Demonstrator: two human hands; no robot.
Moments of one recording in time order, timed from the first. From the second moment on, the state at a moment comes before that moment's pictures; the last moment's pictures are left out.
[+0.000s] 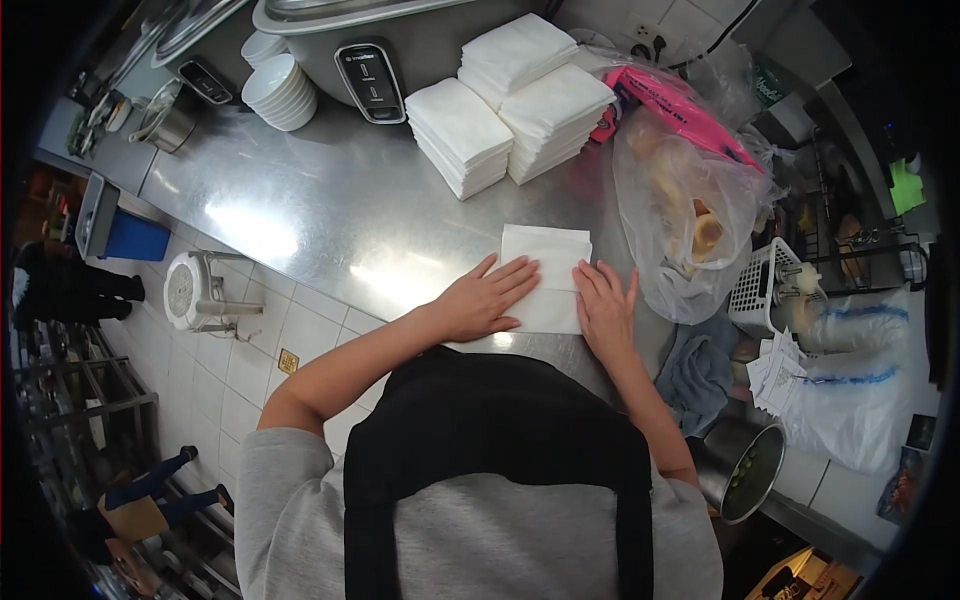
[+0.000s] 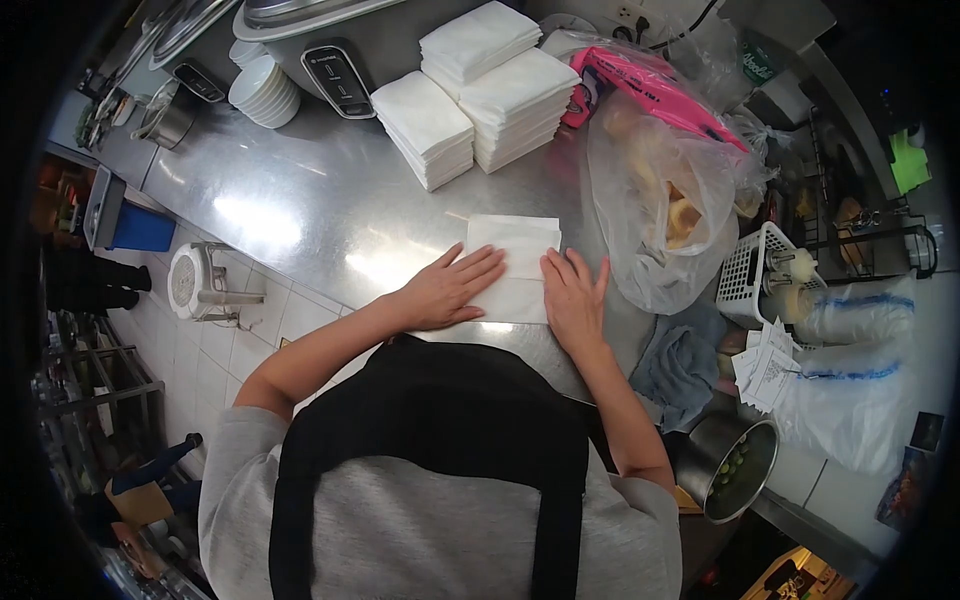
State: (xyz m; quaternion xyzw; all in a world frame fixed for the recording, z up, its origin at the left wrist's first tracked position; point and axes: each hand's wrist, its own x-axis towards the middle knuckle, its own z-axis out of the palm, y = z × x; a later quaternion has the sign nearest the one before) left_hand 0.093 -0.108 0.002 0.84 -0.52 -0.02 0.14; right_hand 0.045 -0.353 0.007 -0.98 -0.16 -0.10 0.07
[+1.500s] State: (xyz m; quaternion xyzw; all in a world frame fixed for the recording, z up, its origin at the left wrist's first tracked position) left_hand 0.228 -0.056 0.055 0.88 -0.08 0.33 0.34; right_hand 0.052 -0.300 0.037 -0.91 -0.13 -0.14 0.37
